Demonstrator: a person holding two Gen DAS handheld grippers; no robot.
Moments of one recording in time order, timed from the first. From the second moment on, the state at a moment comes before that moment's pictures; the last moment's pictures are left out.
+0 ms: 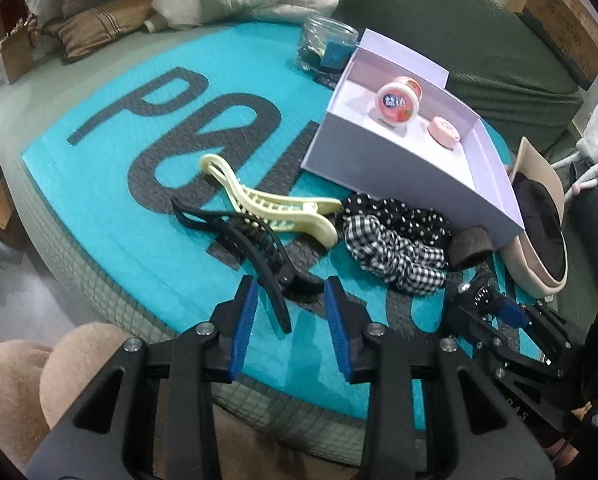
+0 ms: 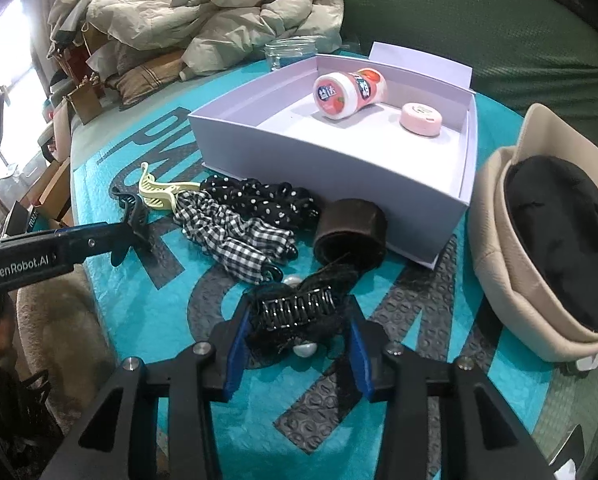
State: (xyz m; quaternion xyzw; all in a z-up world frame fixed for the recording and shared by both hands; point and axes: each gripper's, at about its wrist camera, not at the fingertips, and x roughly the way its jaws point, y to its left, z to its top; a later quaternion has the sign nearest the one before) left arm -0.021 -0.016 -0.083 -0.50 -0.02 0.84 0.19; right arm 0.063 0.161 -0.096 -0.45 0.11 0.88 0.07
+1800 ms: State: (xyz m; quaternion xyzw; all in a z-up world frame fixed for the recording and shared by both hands) left arm -0.009 -0.032 -0.073 -0.49 -0.03 0.85 0.20; right arm 0.061 0.128 -0.076 -0.44 0.07 0.90 0.02
